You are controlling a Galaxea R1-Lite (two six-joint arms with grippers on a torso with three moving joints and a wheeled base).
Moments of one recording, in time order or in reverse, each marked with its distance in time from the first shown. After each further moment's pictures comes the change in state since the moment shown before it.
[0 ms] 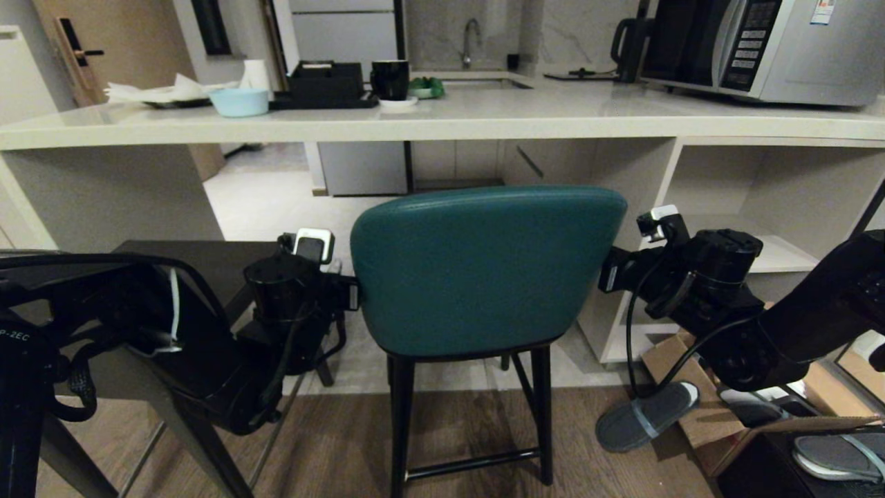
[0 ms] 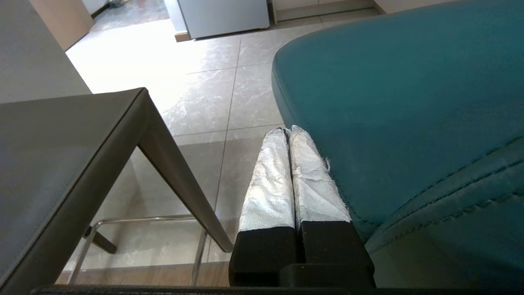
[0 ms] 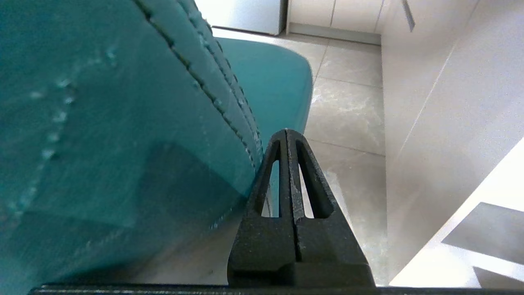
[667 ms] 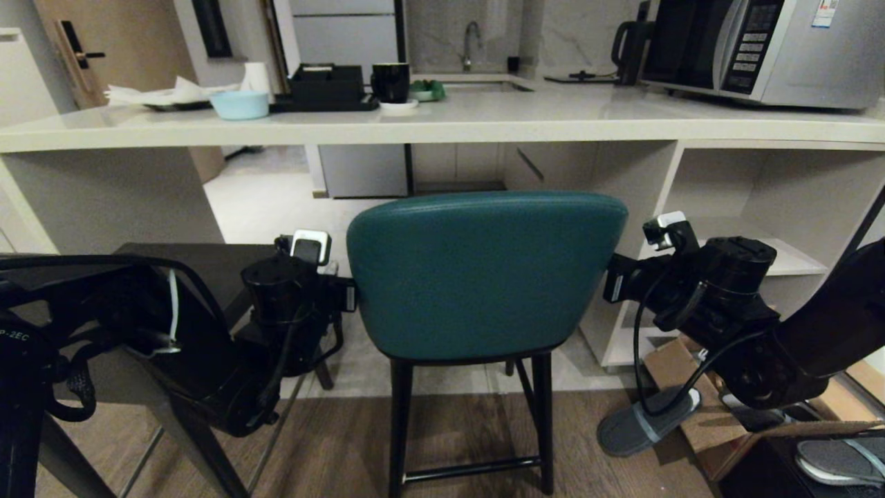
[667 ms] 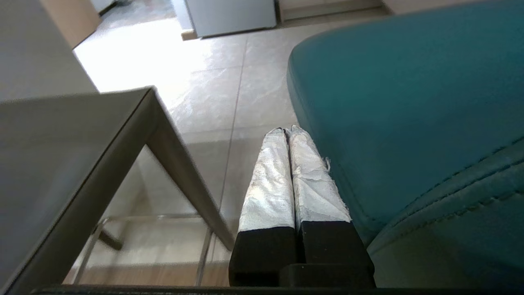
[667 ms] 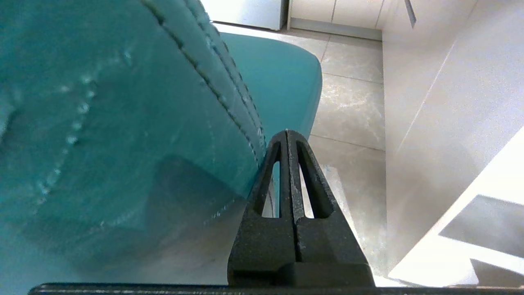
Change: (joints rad) left arm 0.003 0.011 0.007 0.000 0.007 0.001; right arm 0.023 -0.050 0.096 -0.037 -0.007 -0.002
